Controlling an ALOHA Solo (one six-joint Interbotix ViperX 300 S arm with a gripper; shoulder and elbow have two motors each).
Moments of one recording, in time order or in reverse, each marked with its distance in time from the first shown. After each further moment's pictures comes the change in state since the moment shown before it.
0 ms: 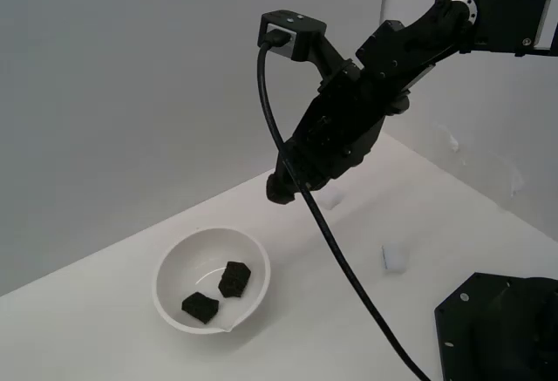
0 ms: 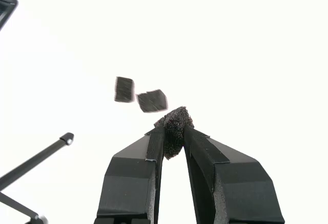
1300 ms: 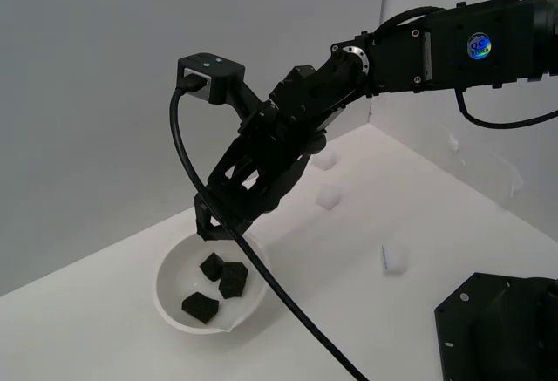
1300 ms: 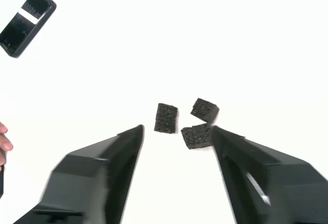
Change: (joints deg) arm -9.2 -11.4 -11.6 -3.5 -3.5 -4.6 -9.5 0.0
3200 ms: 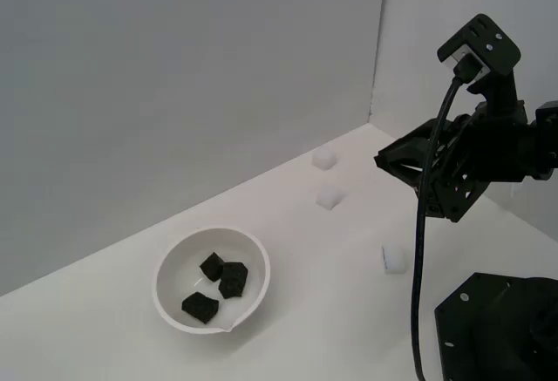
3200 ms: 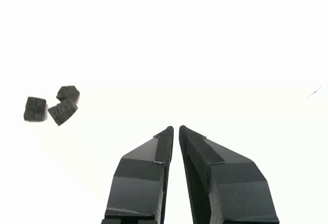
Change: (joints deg) arm 24.6 48.0 48.3 27.6 27.5 14.0 -3.0 1.8
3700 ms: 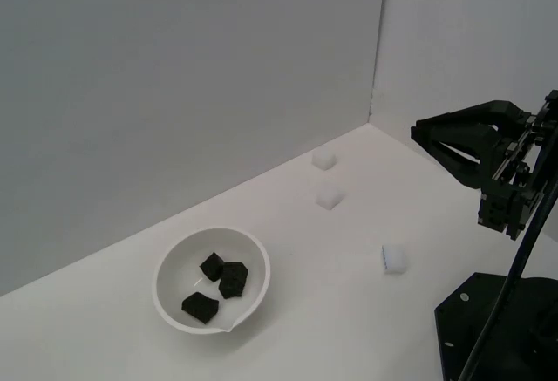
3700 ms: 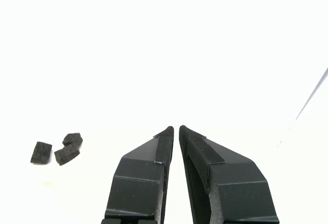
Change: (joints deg) arm 0.8 22.0 22.2 3.7 3.8 0.0 -1.3 0.0
